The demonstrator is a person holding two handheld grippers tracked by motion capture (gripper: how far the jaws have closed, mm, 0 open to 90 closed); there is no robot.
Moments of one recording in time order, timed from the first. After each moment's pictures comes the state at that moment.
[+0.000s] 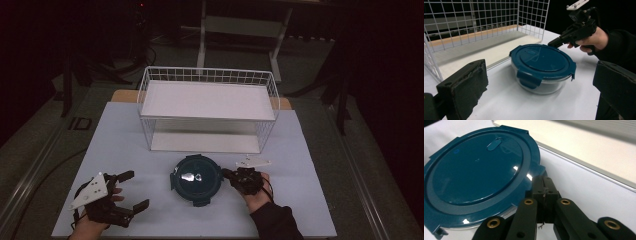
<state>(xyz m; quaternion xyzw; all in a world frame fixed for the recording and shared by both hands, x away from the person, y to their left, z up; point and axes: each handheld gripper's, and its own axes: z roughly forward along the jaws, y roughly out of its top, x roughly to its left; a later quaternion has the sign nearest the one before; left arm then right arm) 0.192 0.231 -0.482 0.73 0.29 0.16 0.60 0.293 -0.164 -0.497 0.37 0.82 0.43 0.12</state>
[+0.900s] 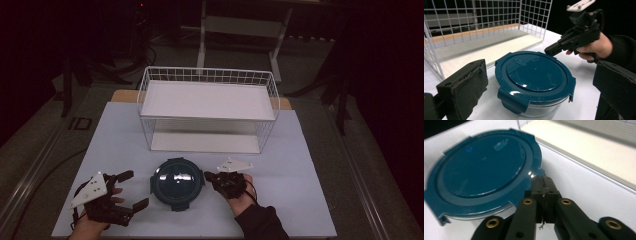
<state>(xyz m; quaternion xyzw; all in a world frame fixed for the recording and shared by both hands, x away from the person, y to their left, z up) 0.193 0.233 -0.482 0.72 0.31 0.15 0.60 0.282 -0.121 -0.495 0.33 0.82 0.45 0.11</state>
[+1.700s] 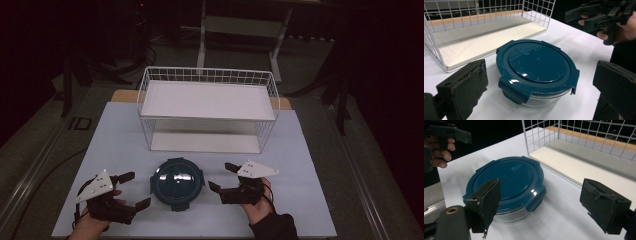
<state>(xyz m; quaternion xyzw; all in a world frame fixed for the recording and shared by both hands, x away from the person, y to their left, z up) 0.198 0.227 -0.479 0.75 0.33 0.14 0.56 0.259 -0.158 -0.464 0.29 0.79 0.53 0.12</state>
